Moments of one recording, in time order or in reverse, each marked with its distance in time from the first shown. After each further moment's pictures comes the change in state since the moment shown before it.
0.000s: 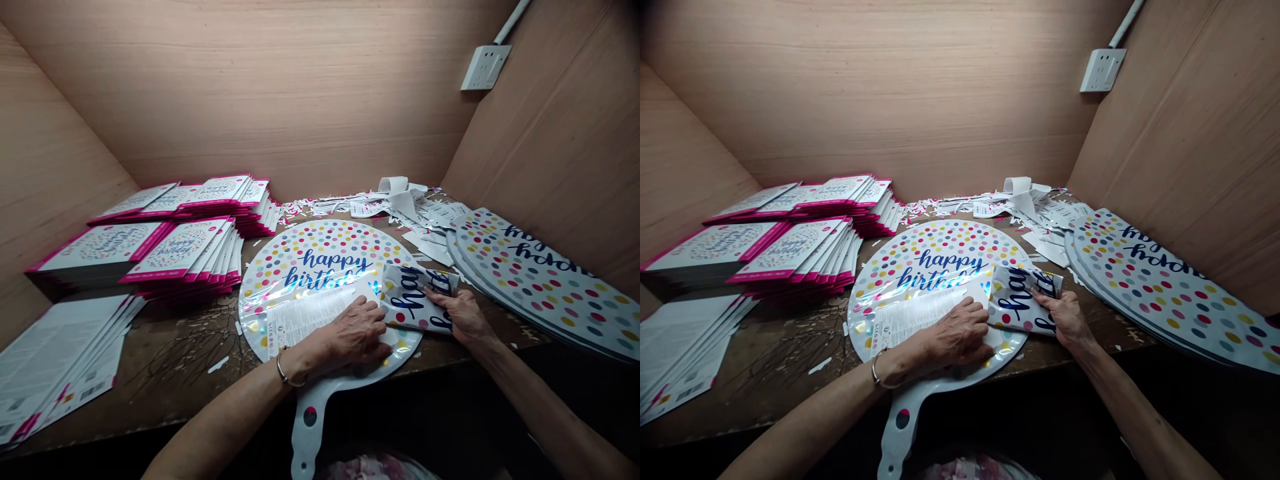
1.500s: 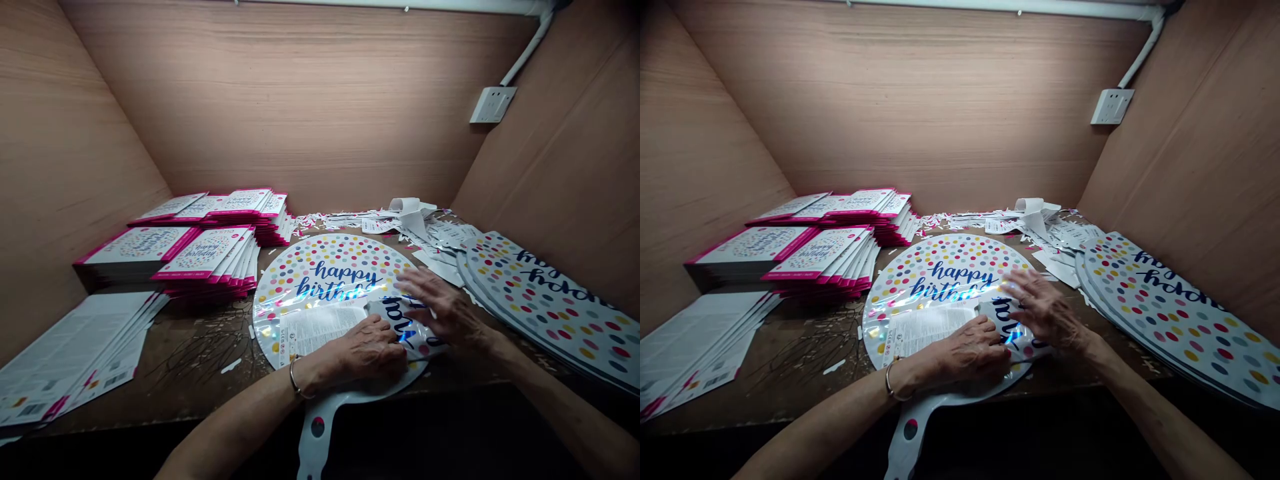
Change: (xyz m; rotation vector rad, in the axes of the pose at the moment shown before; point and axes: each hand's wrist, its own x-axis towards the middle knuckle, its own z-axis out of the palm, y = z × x) left_hand -0.003 0.003 0.008 0.055 0.086 0.081; right_hand -0.002 -0.047 0.034 -0.942 -0.607 -1.055
